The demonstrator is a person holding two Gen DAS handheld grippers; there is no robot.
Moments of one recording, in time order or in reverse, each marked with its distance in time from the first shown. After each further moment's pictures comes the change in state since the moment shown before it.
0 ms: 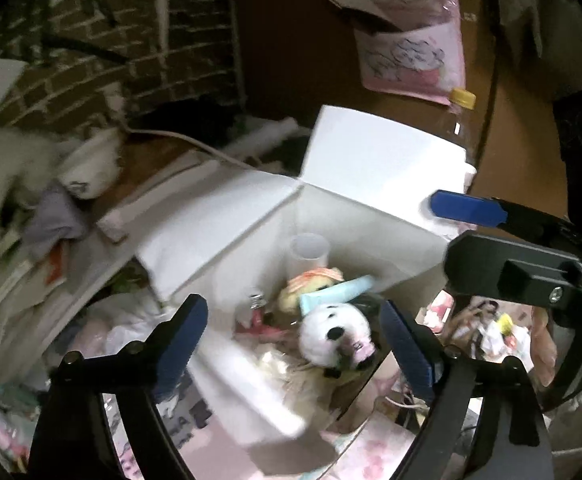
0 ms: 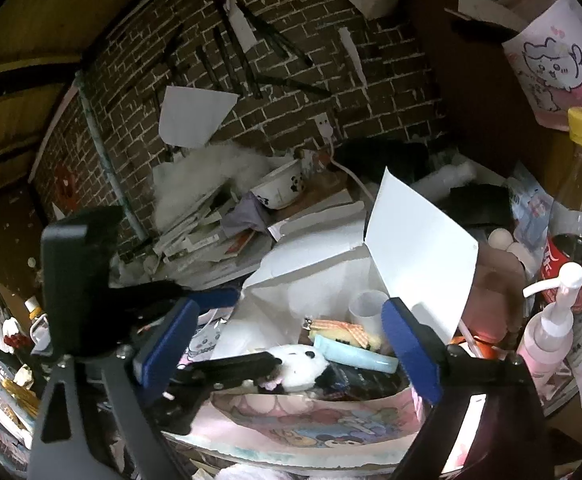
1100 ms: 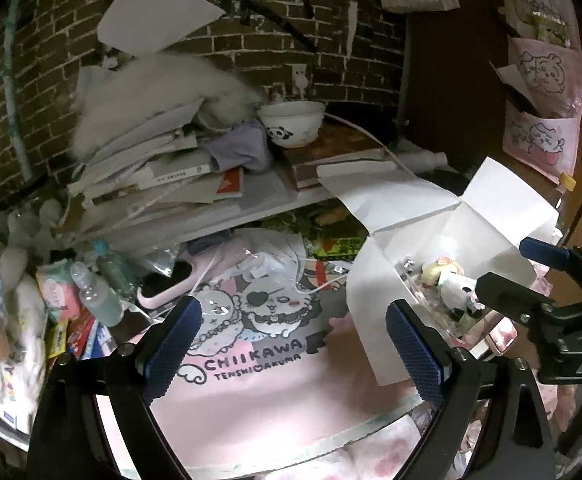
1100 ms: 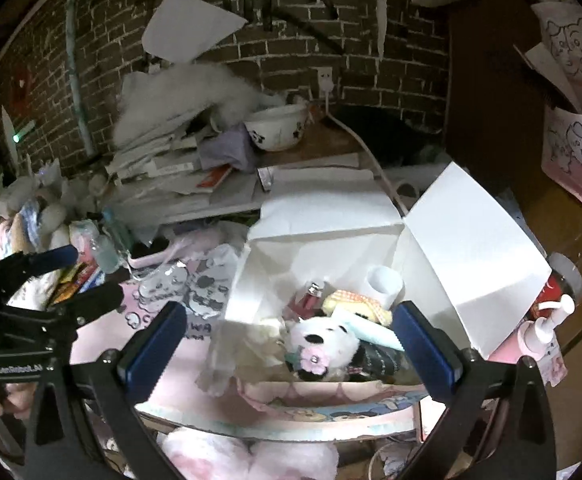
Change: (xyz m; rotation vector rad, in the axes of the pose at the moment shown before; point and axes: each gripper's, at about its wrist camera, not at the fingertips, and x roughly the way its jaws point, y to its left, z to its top) left arm -0.085 0.076 -0.064 -0.375 -0.039 0.342; right arm 0.043 0.094 -0.002 -0.202 0.219 -0.259
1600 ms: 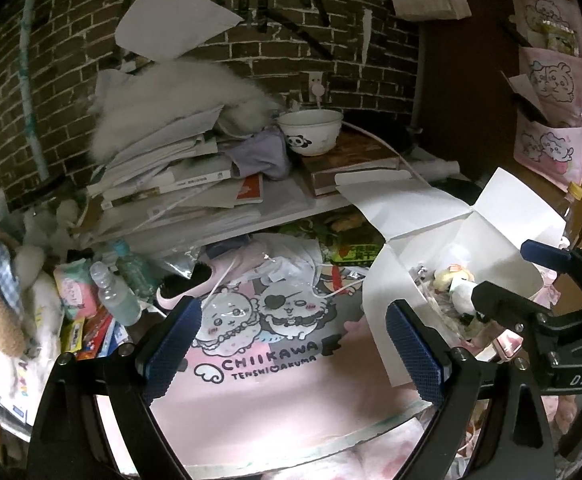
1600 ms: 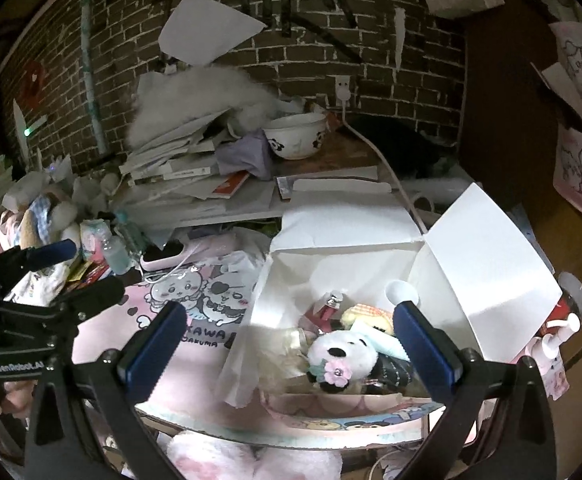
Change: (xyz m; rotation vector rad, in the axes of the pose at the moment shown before) left arm -0.009 0.010 0.001 -0.016 -0.016 0.034; right arm 0.002 0.018 0.007 -0.050 0.002 0.013
